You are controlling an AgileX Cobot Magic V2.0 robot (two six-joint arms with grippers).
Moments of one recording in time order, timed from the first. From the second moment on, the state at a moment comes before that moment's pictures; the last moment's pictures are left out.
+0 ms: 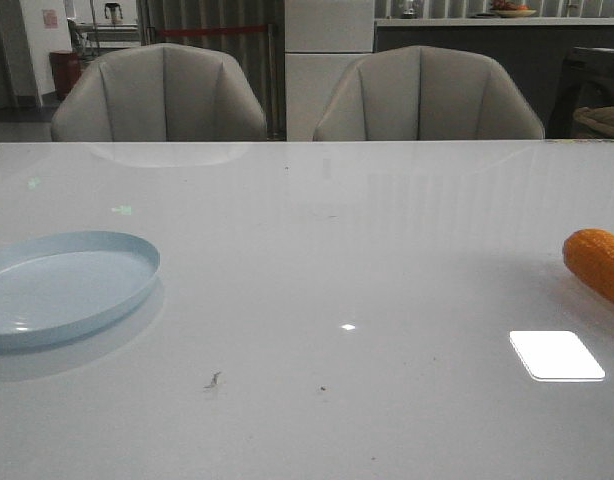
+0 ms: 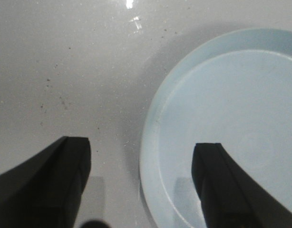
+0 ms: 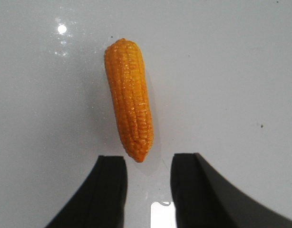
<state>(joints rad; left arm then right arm) 0.02 1.77 -1.14 -0.13 0.63 0.10 0.01 1.23 -0.90 -0.12 0.68 0.16</state>
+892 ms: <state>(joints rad) 0.02 1.89 -1.15 -0.13 0.62 0.10 0.01 1.23 -0.90 -0.12 0.68 0.15</state>
